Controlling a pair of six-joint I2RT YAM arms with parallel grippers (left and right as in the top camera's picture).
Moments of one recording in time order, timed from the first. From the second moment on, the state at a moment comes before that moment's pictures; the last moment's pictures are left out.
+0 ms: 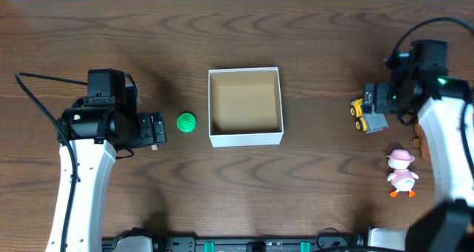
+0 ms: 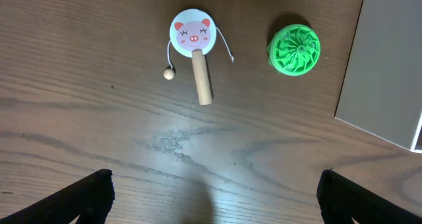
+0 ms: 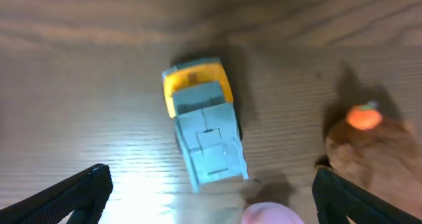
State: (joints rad) left arm 0.04 1.26 1.13 -1.16 0.02 -0.12; right arm -0.15 1.56 1.23 -0.91 0.03 -0.12
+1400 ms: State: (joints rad) left arm 0.04 1.26 1.13 -1.16 0.02 -0.12; right arm -0.11 1.78 1.28 -0.96 0.00 -0.08
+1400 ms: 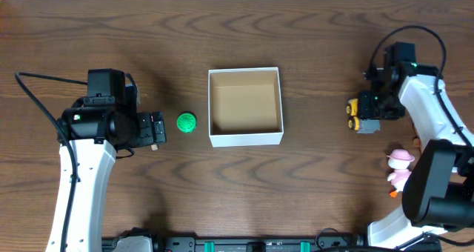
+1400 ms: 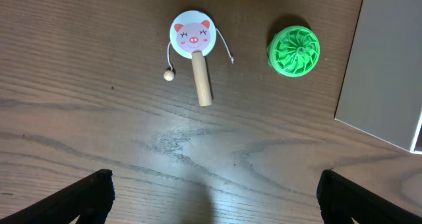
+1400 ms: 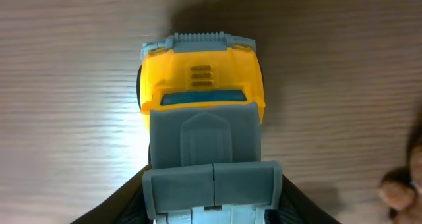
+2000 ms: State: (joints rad) left arm 0.04 1.26 1.13 -1.16 0.02 -0.12; right arm 0.50 1.49 1.48 -0.87 0.05 0.39
